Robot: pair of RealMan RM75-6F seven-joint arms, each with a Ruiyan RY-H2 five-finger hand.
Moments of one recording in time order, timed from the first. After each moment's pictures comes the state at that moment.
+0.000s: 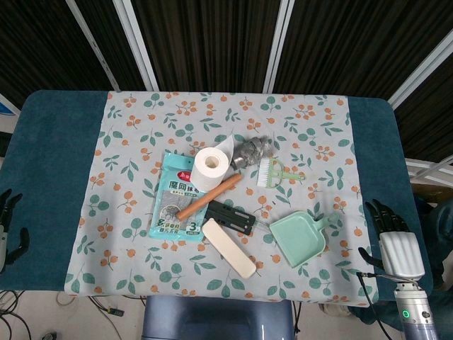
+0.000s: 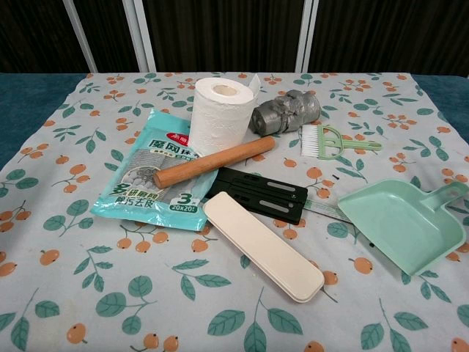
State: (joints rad) left arm -0.06 -1.11 -0.08 -1.70 1.39 1.50 0.05; right arm 0.10 -1.27 0.07 -1.57 -1.52 1.50 -0.16
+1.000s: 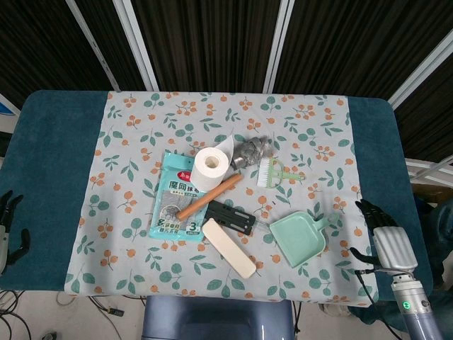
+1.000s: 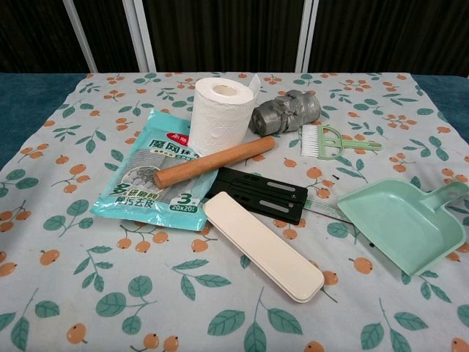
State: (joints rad) left arm -0.06 -1.12 -0.08 -1.71 1.37 1.49 0.08; right arm 0.19 -1.23 0.06 -1.51 -1.53 1.33 0.12
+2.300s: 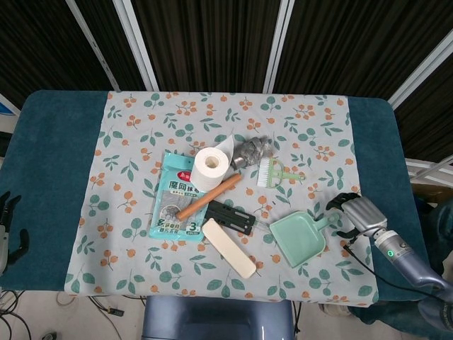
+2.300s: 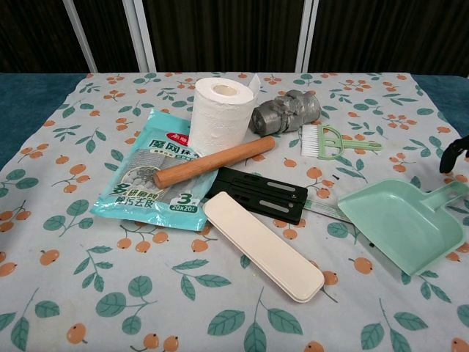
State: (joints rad) left arm -0.06 -1.13 -0.10 -1.72 1.32 1.49 0.14; right arm 0.53 -1.34 -0.07 -0.98 -1.71 1.02 0.53
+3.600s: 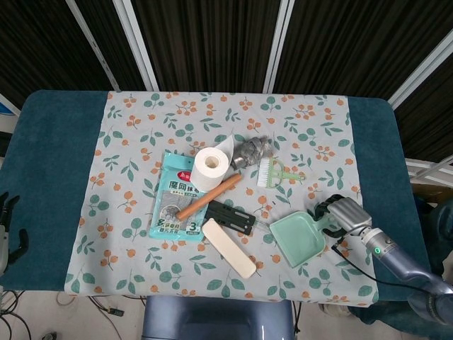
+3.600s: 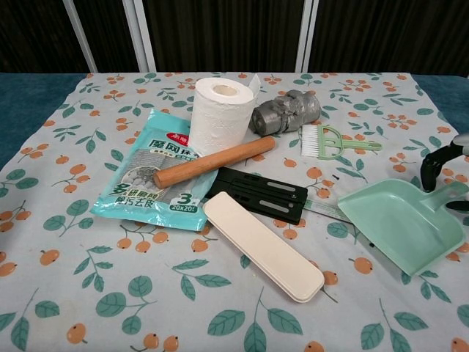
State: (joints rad) left arm -0.06 -1.15 -0.11 -1.73 1.29 1.49 0.18; right arm 0.60 -1.42 -0.14 -0.90 -1.73 1.03 0.60
